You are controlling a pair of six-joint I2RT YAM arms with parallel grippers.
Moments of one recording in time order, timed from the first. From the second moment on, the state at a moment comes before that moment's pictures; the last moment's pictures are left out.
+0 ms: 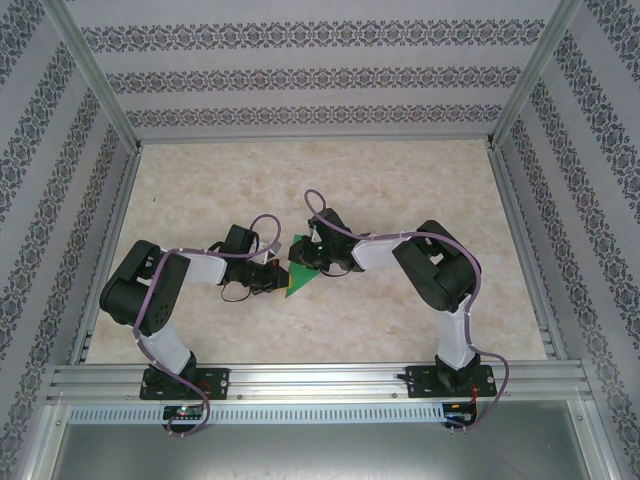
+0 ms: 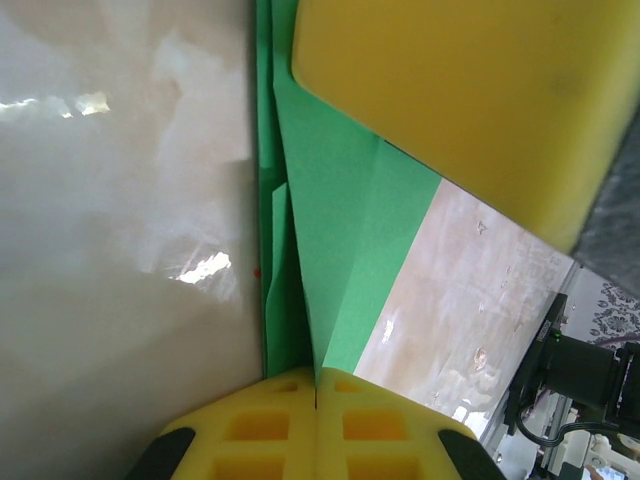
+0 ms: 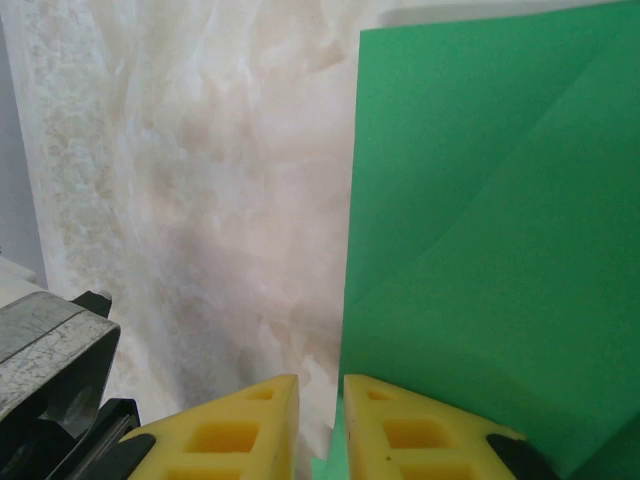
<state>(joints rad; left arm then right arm) -0.38 1.71 0.65 0.00 0.78 -0.58 0.71 2.00 1.05 0.17 -0.41 0.95</state>
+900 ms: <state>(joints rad) -0.38 1.71 0.66 -0.02 0.78 -0.59 0.70 2.03 1.15 -0.01 -0.42 0.89</state>
